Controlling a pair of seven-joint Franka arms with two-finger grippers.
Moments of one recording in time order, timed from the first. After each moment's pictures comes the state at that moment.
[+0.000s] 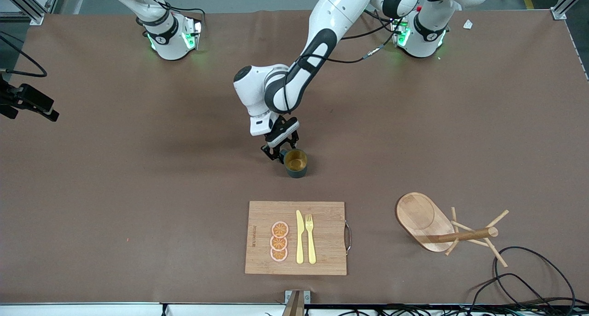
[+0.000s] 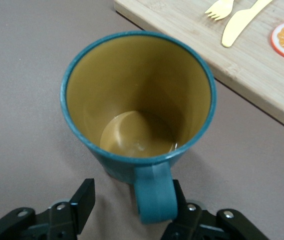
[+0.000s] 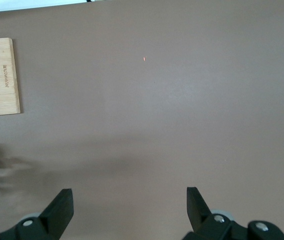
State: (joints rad) left arm -1.13 1.05 0.17 -1.16 0.53 2.07 -2.06; right arm -0.06 0.00 0.00 -1.53 0.02 1.61 0.03
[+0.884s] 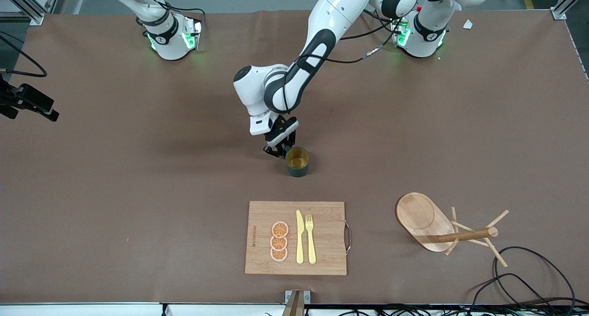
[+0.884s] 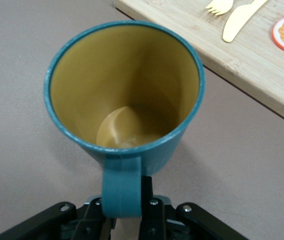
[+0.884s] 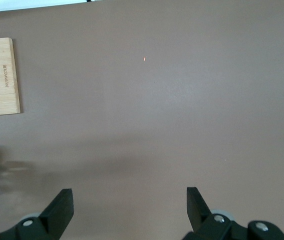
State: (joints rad) left arm -1.14 1.05 0.17 -1.16 0.53 2.07 -2.06; right arm -0.06 0.00 0.00 -1.53 0.02 1.61 0.03
